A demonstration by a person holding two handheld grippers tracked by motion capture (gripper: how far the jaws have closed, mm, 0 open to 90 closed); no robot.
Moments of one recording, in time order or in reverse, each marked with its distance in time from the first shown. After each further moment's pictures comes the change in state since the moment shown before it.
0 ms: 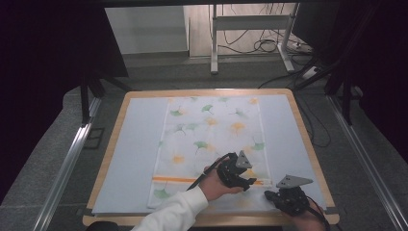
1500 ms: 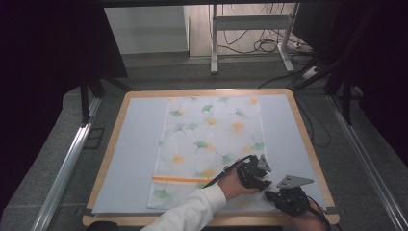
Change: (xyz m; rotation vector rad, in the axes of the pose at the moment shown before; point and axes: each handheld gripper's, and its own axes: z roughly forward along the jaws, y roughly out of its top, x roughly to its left) left arm -0.013 0.022 0.055 0.055 -0.102 0.076; right arm -0.002 -0.001 -0.001 0.000 0.012 -0.001
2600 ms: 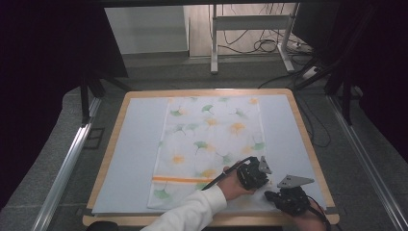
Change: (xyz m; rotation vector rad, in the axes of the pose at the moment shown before) left arm -0.005 -0.001 -0.003 0.026 0.033 0.026; right arm -0.001 0.000 0.000 0.004 0.012 0.006
